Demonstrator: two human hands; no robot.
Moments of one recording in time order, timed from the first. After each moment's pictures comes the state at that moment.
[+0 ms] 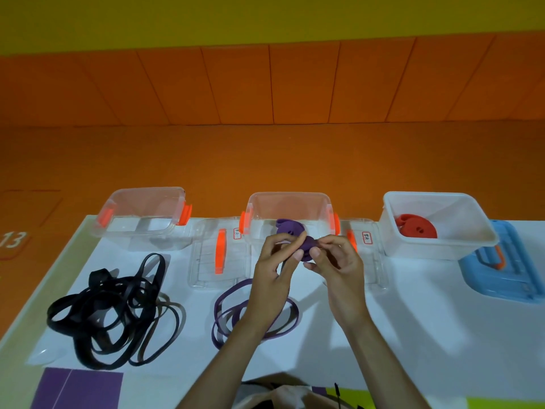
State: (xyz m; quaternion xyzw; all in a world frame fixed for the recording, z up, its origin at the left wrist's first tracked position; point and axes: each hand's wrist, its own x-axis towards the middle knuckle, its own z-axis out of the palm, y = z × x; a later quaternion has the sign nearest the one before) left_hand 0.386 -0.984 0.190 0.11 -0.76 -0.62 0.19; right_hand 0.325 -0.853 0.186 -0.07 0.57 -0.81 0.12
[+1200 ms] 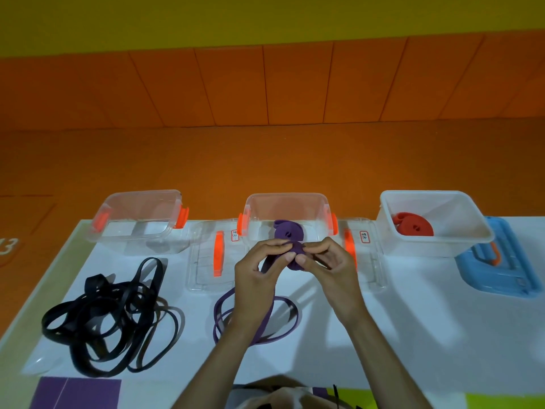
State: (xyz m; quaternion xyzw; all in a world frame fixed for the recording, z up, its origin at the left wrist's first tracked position) left_hand 0.394 -1.001 0.196 0.14 -0.72 -0.63 0.25; right_hand 0.322 -0.856 0.184 -0.14 0.62 -0.76 0.14
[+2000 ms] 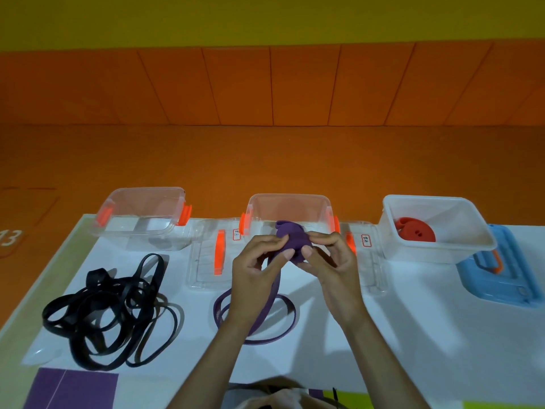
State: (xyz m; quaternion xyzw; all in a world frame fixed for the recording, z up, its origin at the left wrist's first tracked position) left_hand 0.395 -1.005 0.209 0.13 -0.69 -0.66 0.27; right_hand 0.323 -0.863 0.194 -0.12 0.56 -0.81 0.13
